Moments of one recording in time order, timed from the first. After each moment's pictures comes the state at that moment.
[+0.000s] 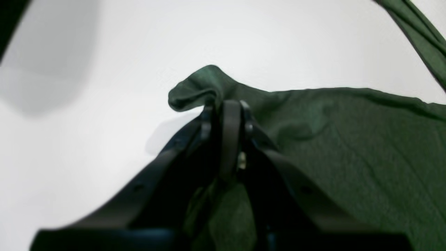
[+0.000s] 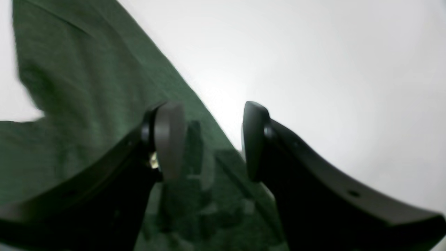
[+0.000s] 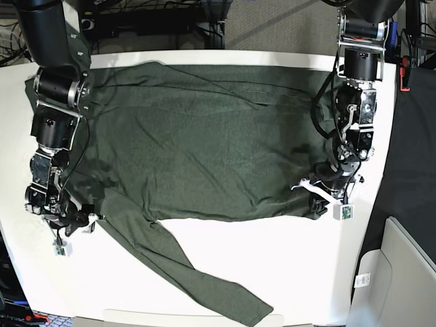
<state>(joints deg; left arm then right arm) -13.7 -17.4 3.8 72.4 -28.7 -3.1 25.6 38.6 15.5 14.3 44.6 0.1 21.4 -38.7</state>
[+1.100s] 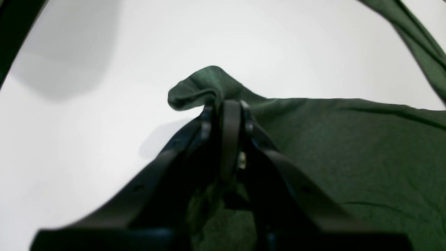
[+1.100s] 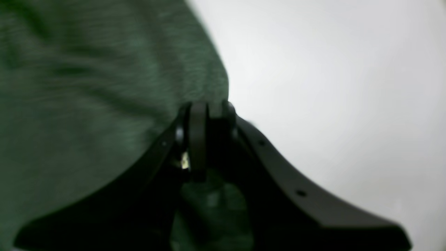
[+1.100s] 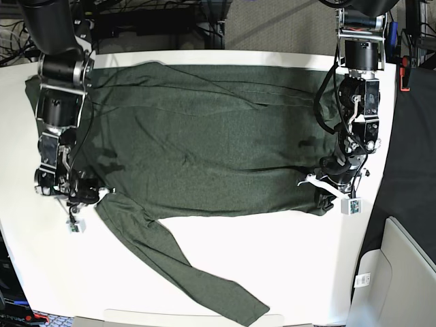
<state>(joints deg) -10.1 -16.9 -0.8 77.9 -28.7 -3.4 28.2 30.1 15.5 9.5 51.0 6.9 21.5 -46.4</state>
